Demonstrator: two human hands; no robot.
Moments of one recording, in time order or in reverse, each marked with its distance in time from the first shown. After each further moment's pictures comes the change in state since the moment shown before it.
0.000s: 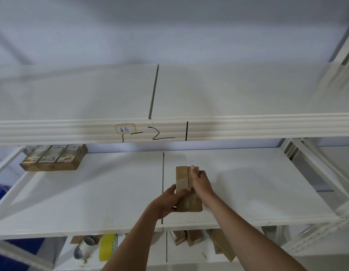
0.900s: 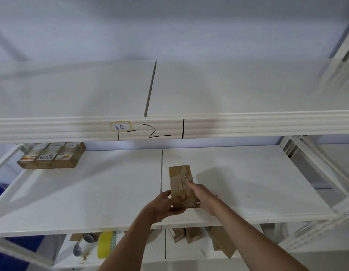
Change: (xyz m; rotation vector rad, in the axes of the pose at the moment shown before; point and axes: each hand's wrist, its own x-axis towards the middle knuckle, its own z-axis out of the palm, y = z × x) left_hand -0.003 -0.024 -0.011 -0.187 -0.026 -0.026; right_hand -0.005 0.033 -0.011 0.087 -0.353 0.270
